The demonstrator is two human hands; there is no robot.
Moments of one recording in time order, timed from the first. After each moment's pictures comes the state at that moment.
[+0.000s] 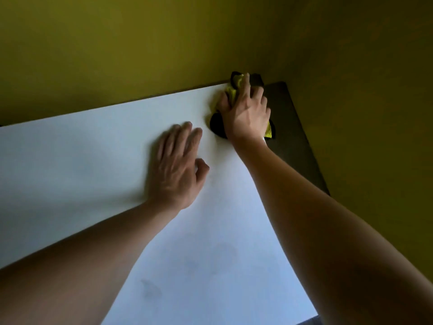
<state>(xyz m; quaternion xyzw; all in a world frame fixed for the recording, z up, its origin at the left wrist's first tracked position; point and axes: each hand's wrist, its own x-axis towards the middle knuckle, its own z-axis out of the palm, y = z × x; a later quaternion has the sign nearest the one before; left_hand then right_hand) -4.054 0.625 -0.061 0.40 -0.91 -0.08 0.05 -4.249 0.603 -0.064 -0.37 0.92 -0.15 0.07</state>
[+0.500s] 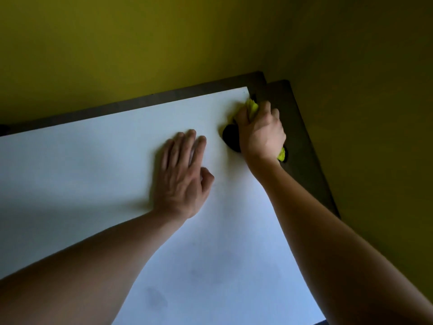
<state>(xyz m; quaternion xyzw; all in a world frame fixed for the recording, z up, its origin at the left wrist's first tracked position) -4.059 0.628 -0.062 0.41 -0.91 -0.06 0.06 -4.256 0.631 -0.064 -0.30 0.93 -0.22 0.05</state>
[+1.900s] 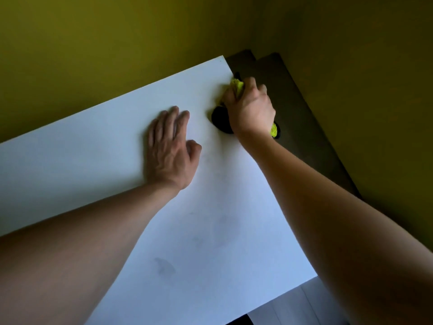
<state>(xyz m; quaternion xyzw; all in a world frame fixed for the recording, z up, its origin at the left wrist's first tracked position) -4.058 0.627 -0.071 0.41 -0.90 -0.07 0.10 -4.246 0.665 -0.058 -0.27 0.93 -0.23 0.11</state>
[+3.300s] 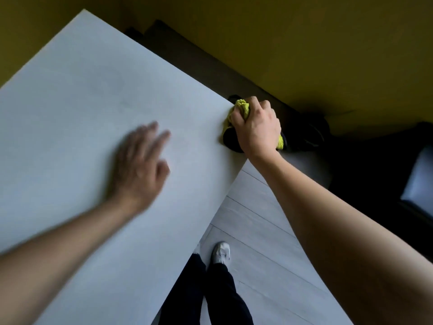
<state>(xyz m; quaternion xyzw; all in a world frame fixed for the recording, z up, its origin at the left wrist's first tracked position) -3.959 0.714 -0.057 0.03 -0.99 -0.16 0.03 -4.126 0.936 -0.050 -0.02 0.98 -0.18 0.01</state>
